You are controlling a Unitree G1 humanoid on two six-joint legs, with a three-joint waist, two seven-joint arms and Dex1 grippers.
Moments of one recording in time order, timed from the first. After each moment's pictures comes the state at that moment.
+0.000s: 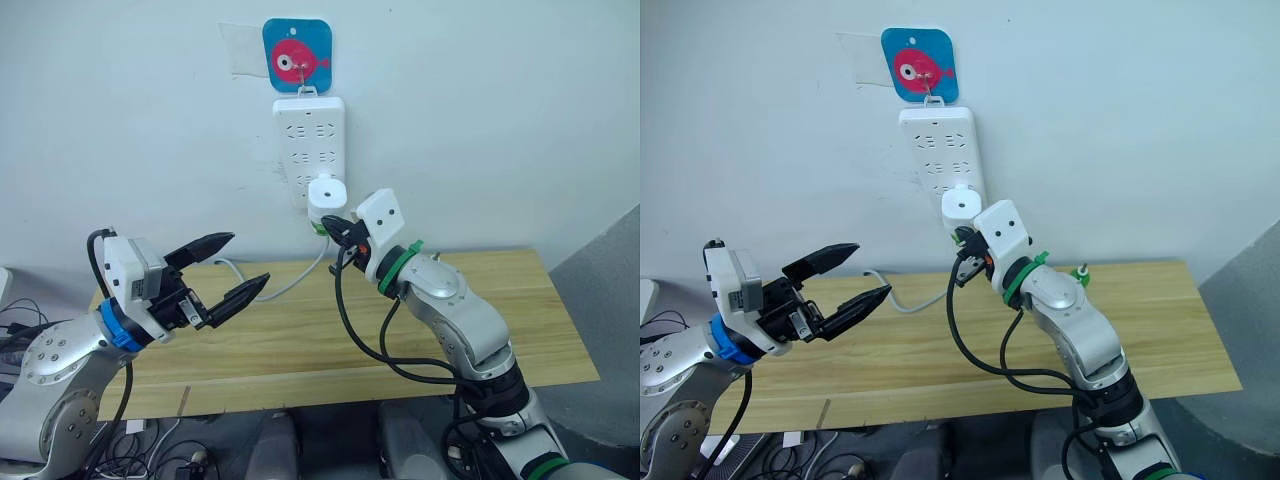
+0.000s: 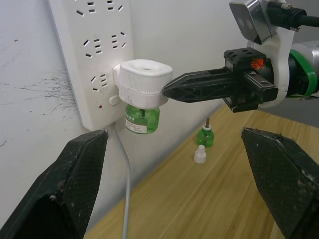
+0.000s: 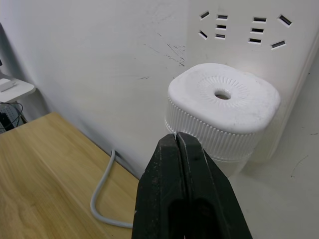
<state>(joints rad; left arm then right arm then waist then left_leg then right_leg) 0.08 0.68 0.39 -0.55 -0.75 0.37 -0.80 -0.51 -0.12 0.29 -0.38 0.19 0.67 0.30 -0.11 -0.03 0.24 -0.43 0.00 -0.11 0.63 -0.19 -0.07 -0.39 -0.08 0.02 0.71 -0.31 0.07</state>
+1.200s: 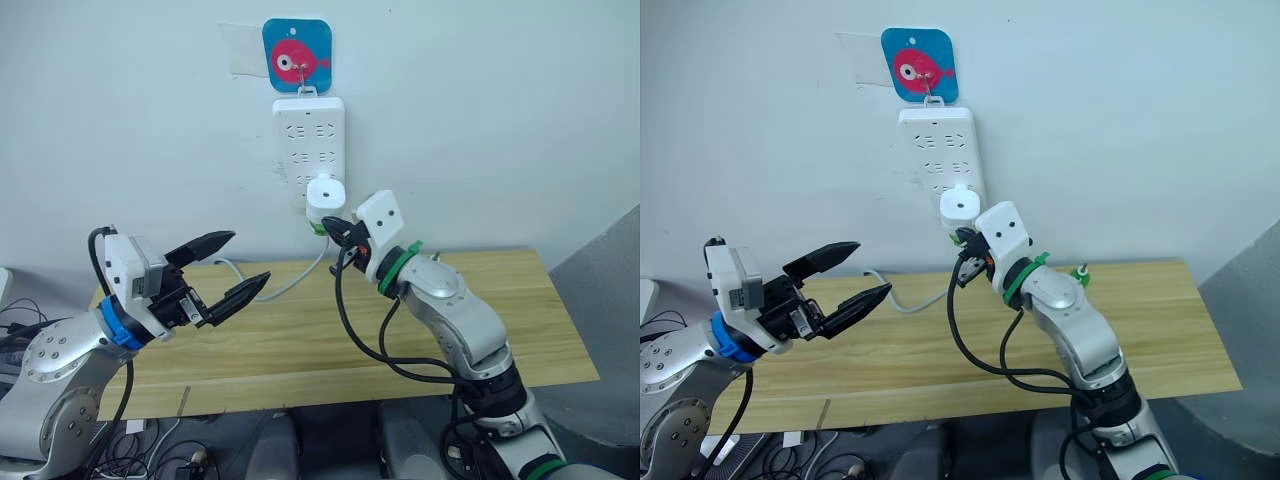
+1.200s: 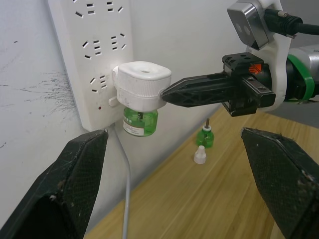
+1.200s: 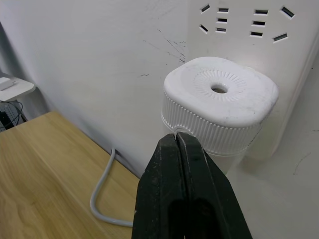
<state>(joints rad) 0.07 0.68 0.39 -0.55 -0.75 0.38 -0.80 -0.50 -0.10 0.29 -0.35 0.16 0.65 0.31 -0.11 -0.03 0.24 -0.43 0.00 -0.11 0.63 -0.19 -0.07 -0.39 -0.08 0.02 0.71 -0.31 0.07</state>
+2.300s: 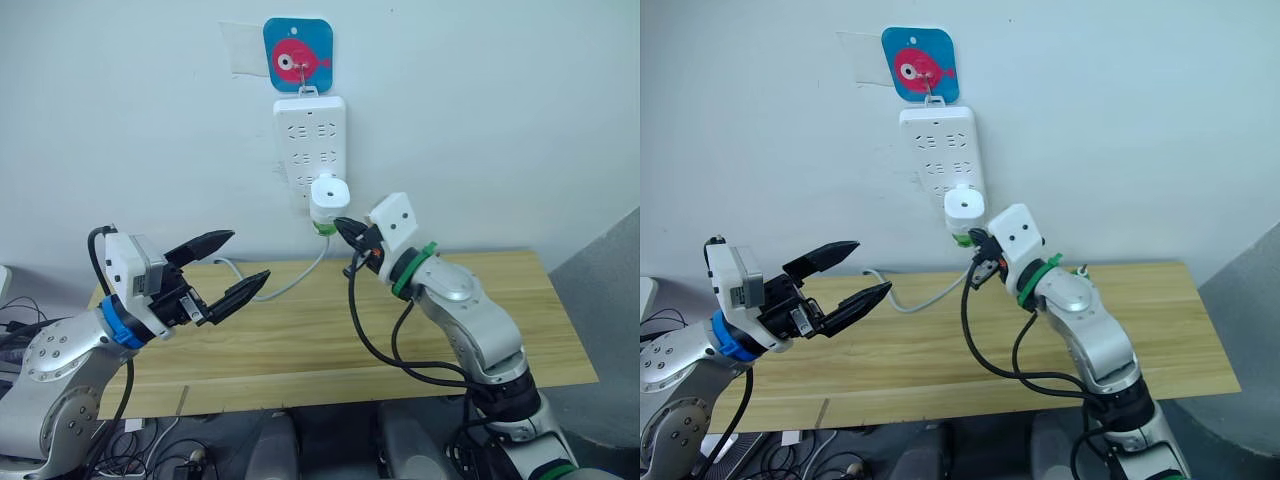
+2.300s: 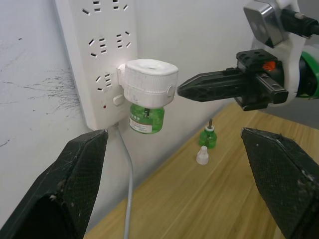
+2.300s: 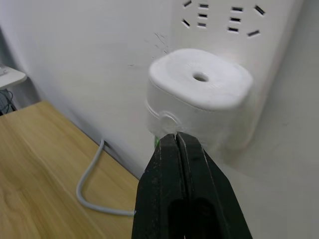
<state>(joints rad) 0.07 0.68 0.39 -0.55 -0.75 0.39 -0.78 -0.44 -0.20 0.25 -0.43 0.17 0.67 0.38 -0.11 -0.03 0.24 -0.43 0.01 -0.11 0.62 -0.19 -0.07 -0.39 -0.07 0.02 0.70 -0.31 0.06</state>
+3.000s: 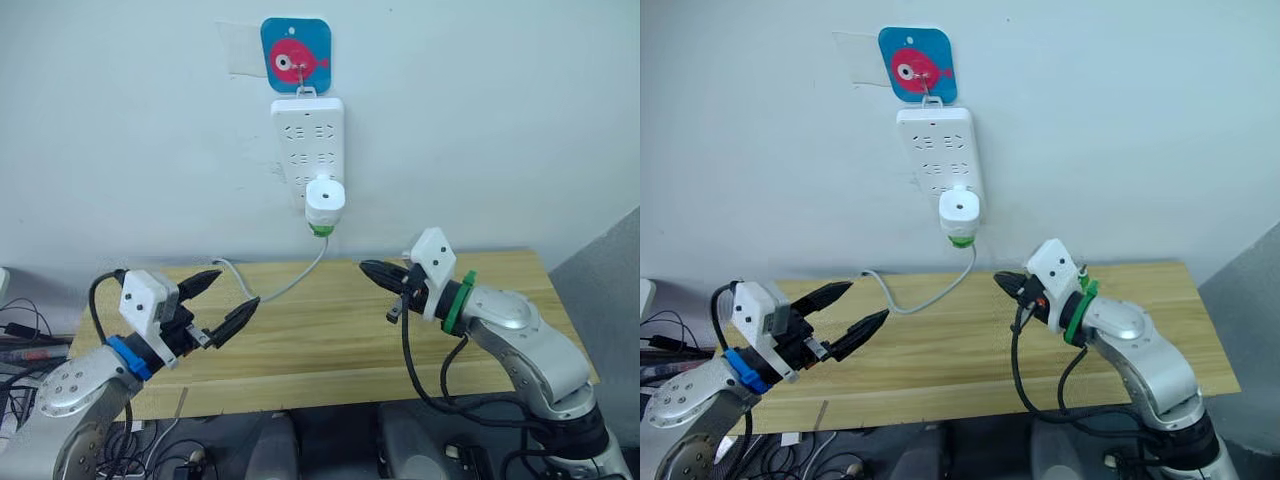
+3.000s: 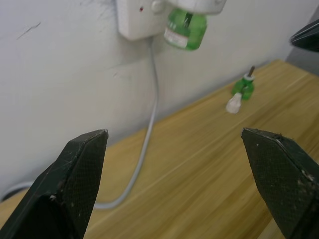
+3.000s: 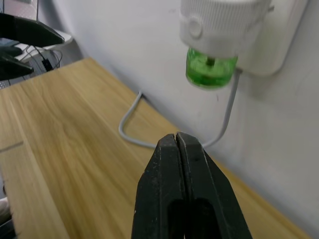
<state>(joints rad) 0.29 0.61 0.36 -0.58 -0.59 0.41 -0.62 -0.25 -0.45 0.15 -0.60 0.36 0.76 0.56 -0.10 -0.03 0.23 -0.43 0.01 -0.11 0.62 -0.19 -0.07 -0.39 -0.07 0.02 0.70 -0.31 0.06</state>
